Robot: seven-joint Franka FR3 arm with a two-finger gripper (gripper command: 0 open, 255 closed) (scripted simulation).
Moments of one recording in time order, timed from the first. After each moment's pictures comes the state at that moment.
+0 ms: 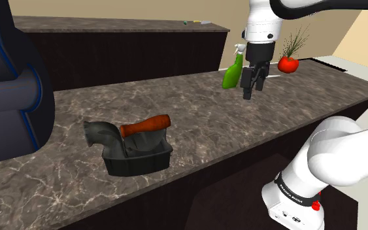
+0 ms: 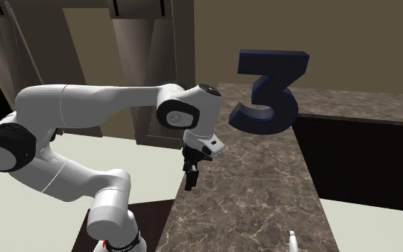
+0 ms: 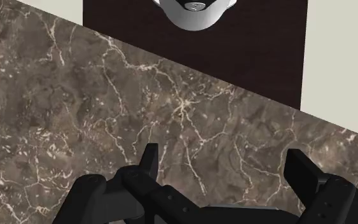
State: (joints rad) arm 0.02 -0.75 0.02 -2.43 0.02 1.46 0.03
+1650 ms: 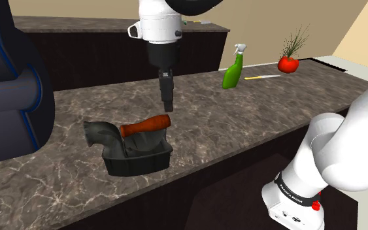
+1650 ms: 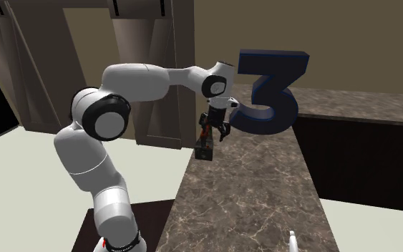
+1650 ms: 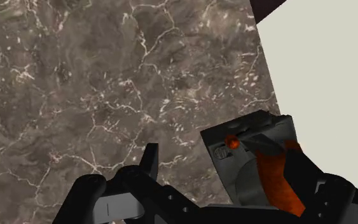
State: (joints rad) arm 0.32 -0.13 0.24 -1.92 0.08 1.65 -0.33
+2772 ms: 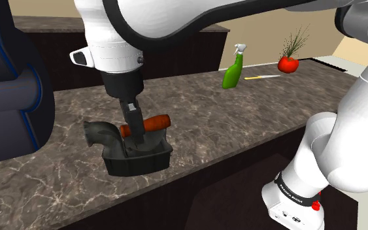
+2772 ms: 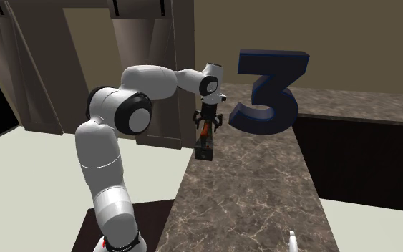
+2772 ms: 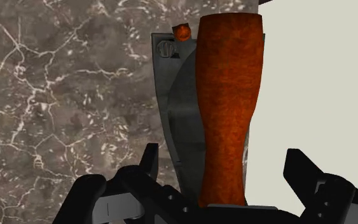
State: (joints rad) arm 0.42 0.05 0.34 -1.80 0.04 1.76 -0.45
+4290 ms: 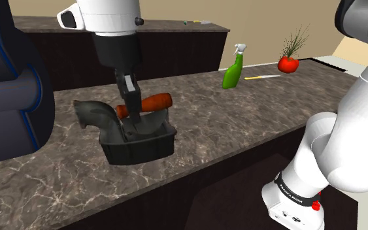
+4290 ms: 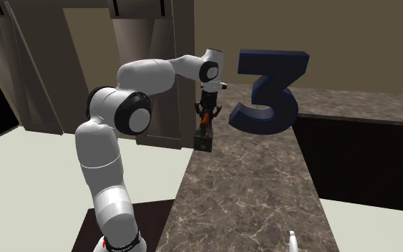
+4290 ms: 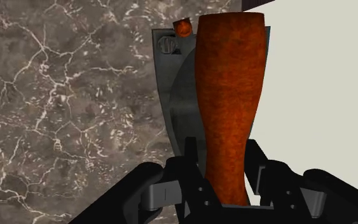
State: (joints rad) arm 0.42 0.05 0.34 -1.65 0.04 1.60 -0.44
